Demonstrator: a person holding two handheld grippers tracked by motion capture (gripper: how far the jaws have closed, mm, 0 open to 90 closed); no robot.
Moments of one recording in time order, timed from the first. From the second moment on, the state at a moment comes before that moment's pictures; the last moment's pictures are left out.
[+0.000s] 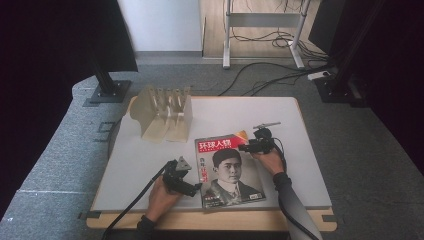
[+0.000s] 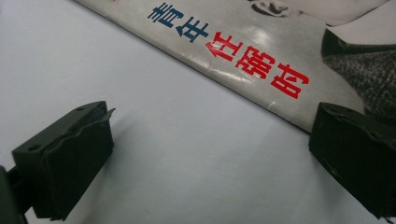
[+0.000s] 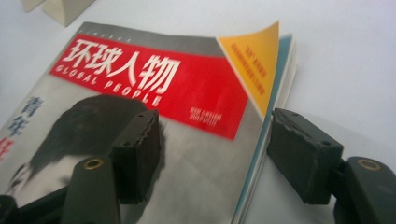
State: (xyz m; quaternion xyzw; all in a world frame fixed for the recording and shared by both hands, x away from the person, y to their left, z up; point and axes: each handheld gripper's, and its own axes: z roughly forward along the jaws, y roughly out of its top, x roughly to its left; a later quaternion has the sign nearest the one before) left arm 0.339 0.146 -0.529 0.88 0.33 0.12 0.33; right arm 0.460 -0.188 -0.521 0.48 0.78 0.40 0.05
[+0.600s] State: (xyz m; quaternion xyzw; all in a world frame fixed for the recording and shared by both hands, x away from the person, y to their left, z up) left arm 0.339 0.146 -0.529 0.88 0.33 0.12 0.33; right arm 0.460 -0.172 -0.511 0.44 0.81 0.38 0.05
